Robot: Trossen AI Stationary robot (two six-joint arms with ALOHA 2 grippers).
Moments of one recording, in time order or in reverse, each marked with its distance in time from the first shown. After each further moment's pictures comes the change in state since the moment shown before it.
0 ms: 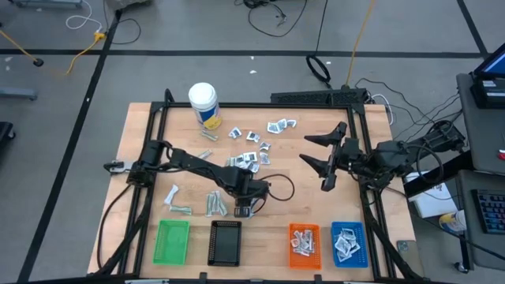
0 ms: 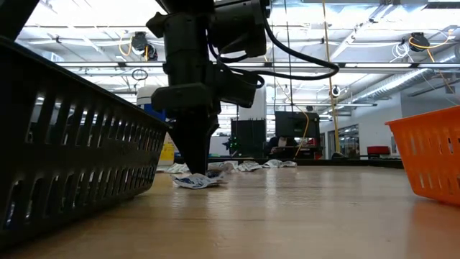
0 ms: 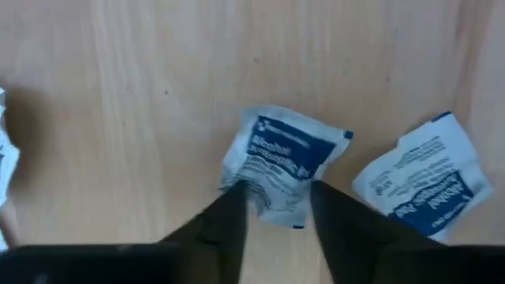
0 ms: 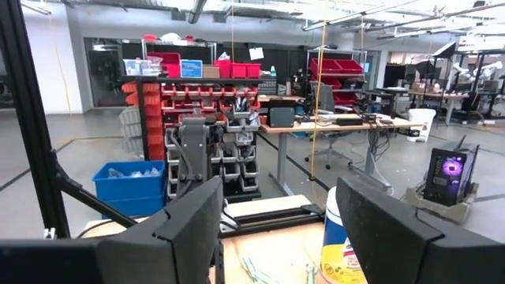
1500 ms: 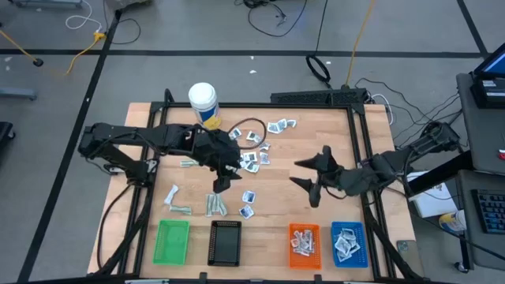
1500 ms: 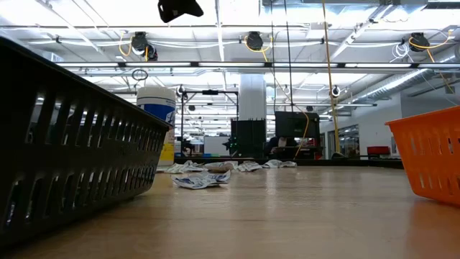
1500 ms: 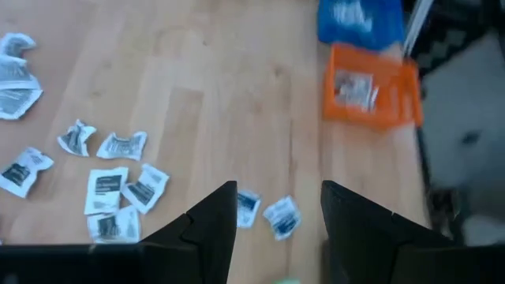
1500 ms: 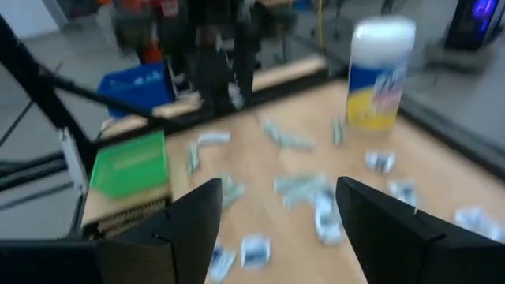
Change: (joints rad) left arm 0.095 -0.630 -0.004 -0.040 0.131 -0.086; right arm 0.047 0.124 0.000 -0.427 -0.002 0.552
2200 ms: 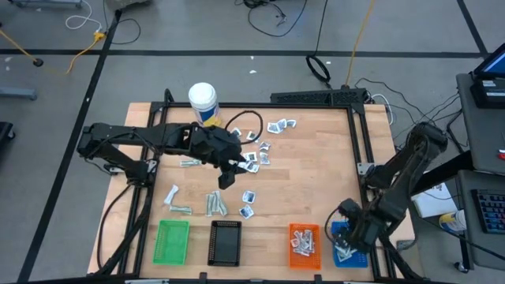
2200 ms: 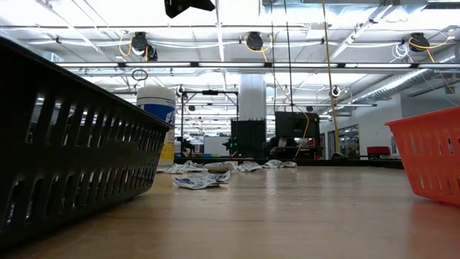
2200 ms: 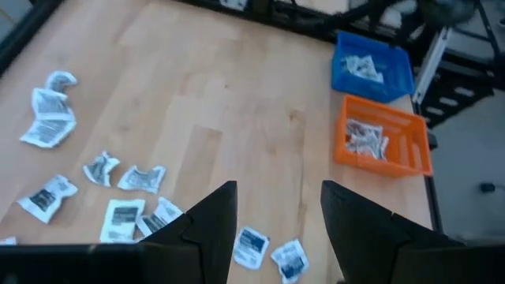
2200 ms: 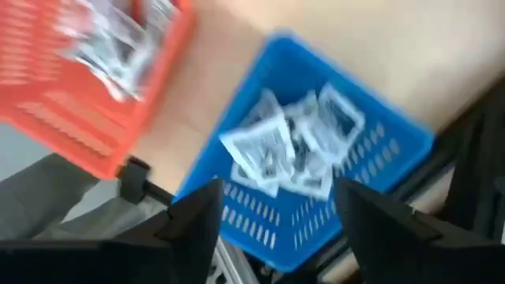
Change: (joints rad) left arm 0.010 -0.015 -0.001 0.102 -0.088 -0.051; right arm 0.455 0.199 0.000 -0.711 -0.770 1.480
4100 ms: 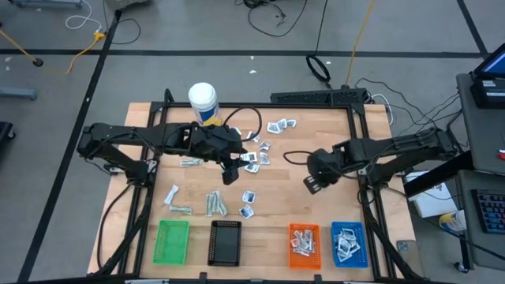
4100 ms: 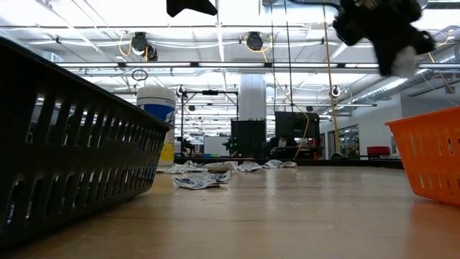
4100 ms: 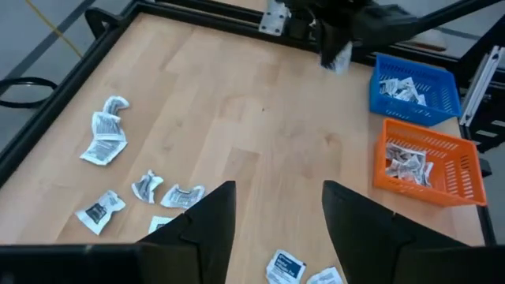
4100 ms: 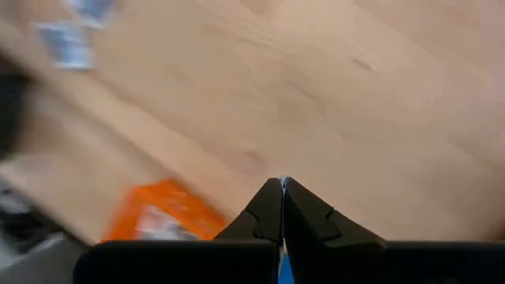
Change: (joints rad) left arm 0.001 0.001 0.000 0.038 -0.134 0.026; right arm -0.795 -0.053 0.060 -0.101 -0.012 -0.797
